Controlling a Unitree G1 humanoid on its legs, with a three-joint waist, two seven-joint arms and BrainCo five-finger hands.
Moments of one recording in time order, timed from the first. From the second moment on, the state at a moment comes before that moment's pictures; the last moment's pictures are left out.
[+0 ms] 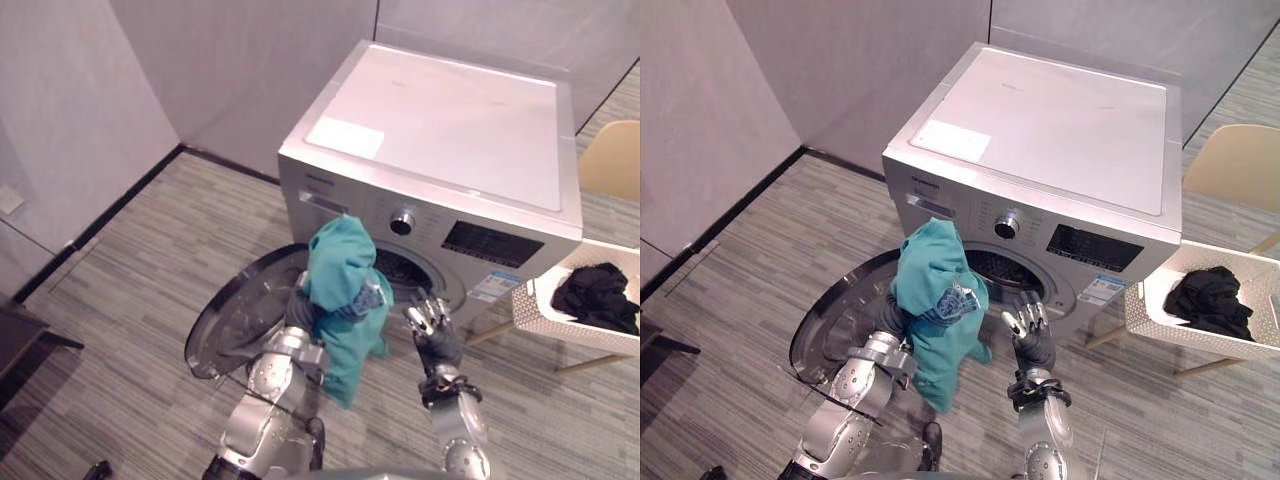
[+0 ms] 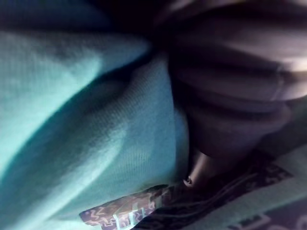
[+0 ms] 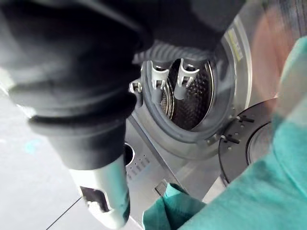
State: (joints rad) left arm 0.10 0.08 -0.39 -0.17 -0.38 -0.03 0.11; right arm 0.29 0.06 0.09 -0.04 0.67 -0.07 -0.01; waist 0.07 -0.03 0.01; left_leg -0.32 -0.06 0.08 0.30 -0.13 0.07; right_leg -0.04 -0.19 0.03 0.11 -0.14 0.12
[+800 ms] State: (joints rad) left arm 0.06 0.00 -0.40 -0.07 -0.40 -0.02 0.13; right arm 0.36 0.01 -0.01 -0.09 0.66 -0.06 -0.02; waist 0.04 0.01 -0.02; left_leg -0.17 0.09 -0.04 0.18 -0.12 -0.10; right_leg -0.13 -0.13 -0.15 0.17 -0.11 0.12
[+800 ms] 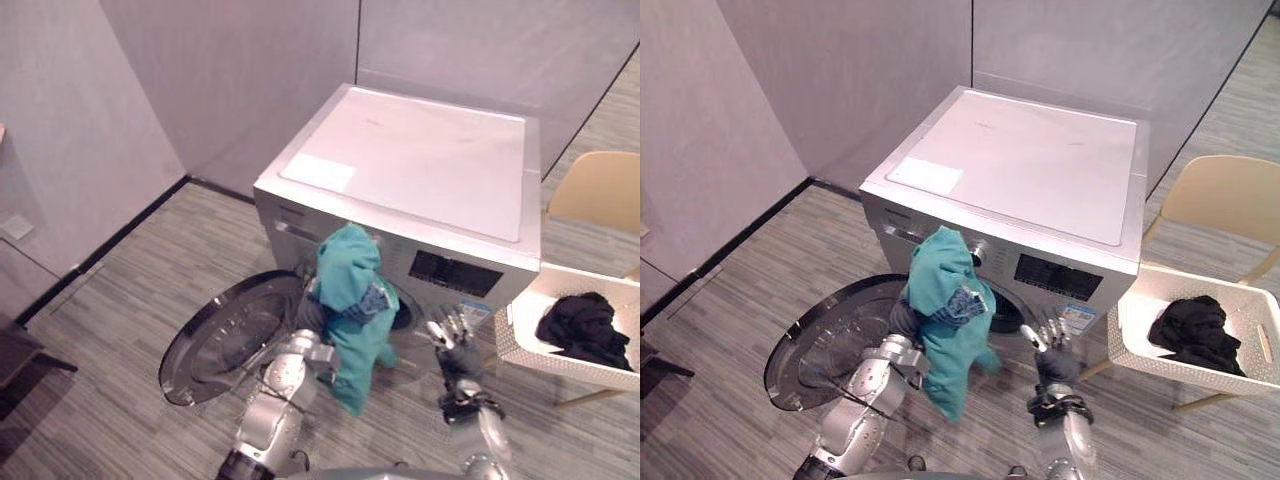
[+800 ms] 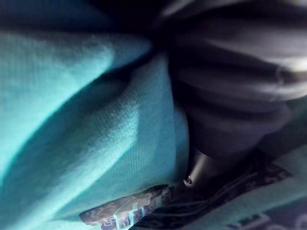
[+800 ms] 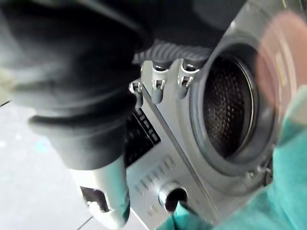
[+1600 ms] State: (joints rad) left arm -0.25 -0.03 -0.47 0.03 -0.38 -0.01 0.19; right arm 0.28 -0.02 0.01 -0.32 0.72 -0.10 -0.08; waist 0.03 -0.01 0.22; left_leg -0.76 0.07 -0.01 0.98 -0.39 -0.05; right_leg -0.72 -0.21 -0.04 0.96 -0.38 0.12
